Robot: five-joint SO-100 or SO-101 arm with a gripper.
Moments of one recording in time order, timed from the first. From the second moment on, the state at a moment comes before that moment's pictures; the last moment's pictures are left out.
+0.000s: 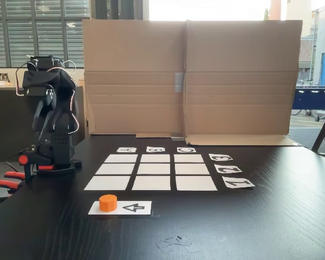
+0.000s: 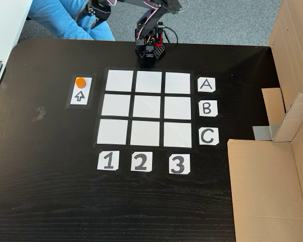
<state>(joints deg) 80.1 120.1 98.0 85.9 82.1</state>
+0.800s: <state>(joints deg) 74.2 82.8 72.0 89.4 70.4</state>
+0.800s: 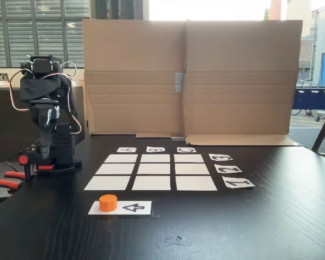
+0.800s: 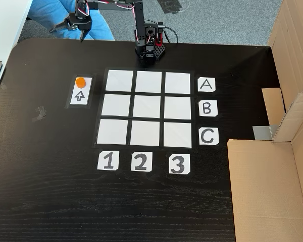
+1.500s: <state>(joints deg) 66.4 66.7 62.8 86.6 52.2</state>
